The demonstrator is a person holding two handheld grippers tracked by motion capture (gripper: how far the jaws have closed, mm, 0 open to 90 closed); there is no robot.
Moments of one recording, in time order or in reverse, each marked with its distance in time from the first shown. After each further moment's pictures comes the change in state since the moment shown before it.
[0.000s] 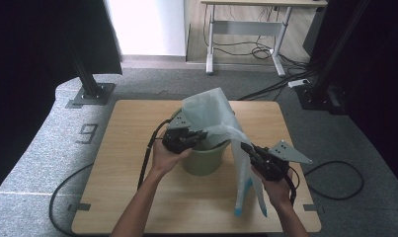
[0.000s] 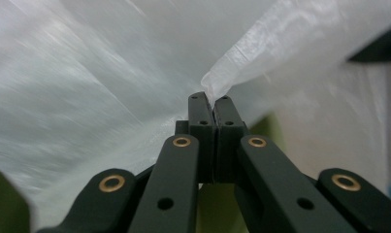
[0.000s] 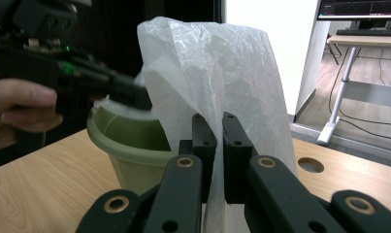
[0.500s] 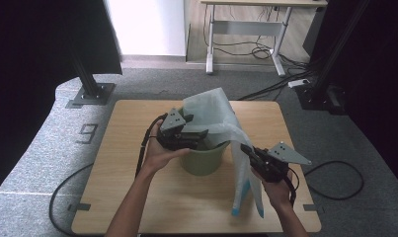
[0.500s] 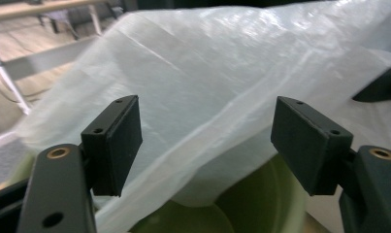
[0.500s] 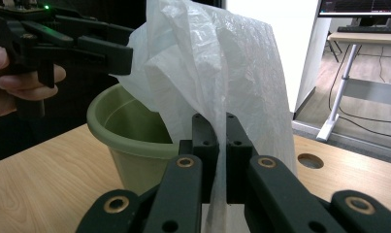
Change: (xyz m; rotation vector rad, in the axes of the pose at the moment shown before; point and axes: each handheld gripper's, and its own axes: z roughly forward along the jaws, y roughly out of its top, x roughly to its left) left arm -0.002 0.014 -0.021 -0.118 0.119 0.119; right arm 0.001 -0.004 -0.001 0.015 -0.001 -0.005
